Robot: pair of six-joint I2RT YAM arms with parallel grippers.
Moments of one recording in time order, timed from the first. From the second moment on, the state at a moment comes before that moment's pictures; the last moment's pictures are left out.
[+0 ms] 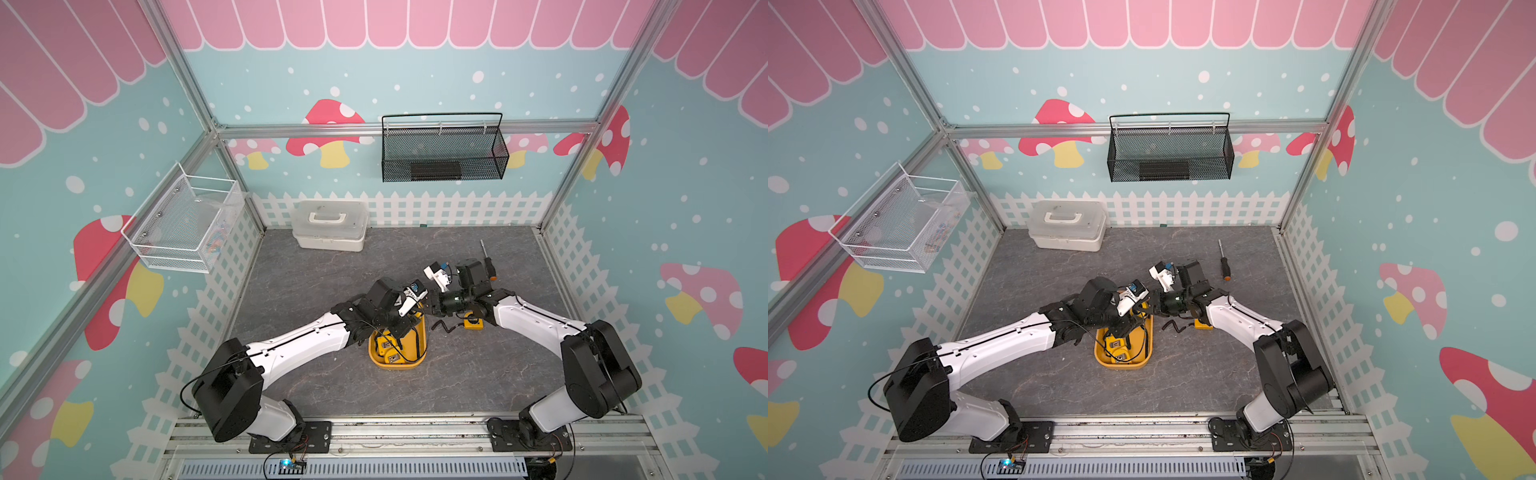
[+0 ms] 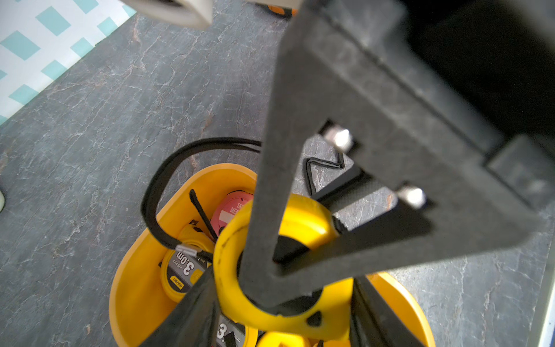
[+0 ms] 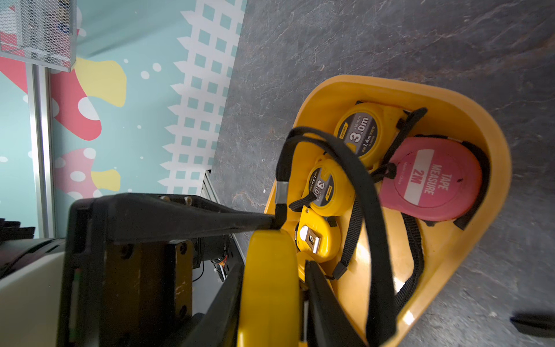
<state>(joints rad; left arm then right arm) -0.79 1.46 0.99 -0.28 0.08 0.16 0.47 1.55 0.93 -0.10 -0.82 0.59</state>
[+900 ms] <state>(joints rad) -0.78 1.43 0.94 -0.25 0.09 0.15 0.47 1.56 0.93 -0.11 -0.81 0.59</state>
